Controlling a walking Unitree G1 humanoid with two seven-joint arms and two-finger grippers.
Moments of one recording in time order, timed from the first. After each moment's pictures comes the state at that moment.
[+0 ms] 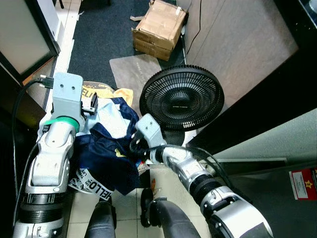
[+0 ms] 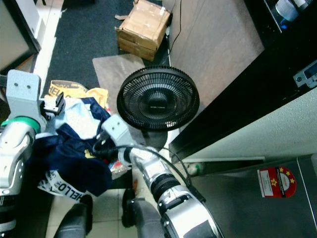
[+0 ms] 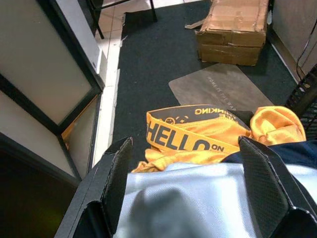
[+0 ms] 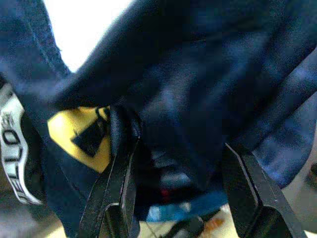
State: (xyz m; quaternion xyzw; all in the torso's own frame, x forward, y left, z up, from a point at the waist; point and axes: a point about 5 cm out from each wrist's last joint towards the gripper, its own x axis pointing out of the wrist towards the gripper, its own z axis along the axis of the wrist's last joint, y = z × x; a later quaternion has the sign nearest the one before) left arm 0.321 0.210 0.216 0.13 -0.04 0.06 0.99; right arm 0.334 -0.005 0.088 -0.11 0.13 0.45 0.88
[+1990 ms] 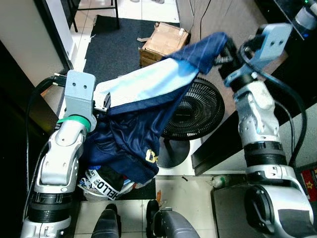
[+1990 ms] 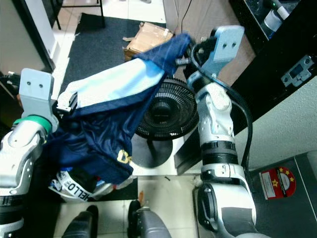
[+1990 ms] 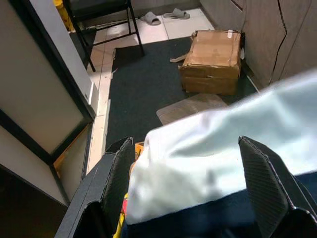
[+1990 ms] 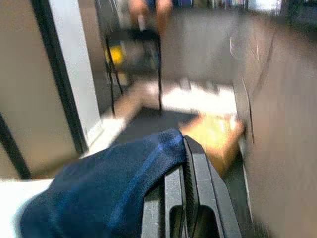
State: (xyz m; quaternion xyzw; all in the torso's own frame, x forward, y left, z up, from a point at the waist) left arm 0.323 0.180 0.219 0.11 -0.04 -0.01 0.99; right arm 0.385 -0.167 0.232 0.02 -0.17 0.13 0.98
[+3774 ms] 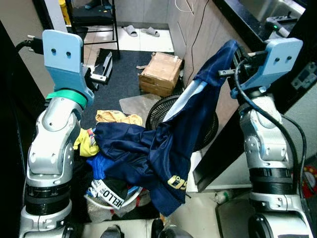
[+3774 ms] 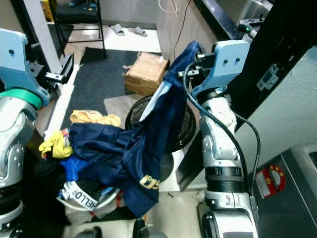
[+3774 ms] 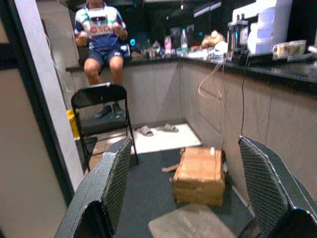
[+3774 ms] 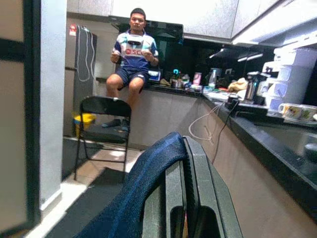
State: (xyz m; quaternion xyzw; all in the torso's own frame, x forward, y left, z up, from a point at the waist) left arm 0.308 0.172 0.299 0.07 -0.21 -0.02 0.98; right arm 0.346 -0.158 0.274 -0.02 -0.28 0.08 0.96
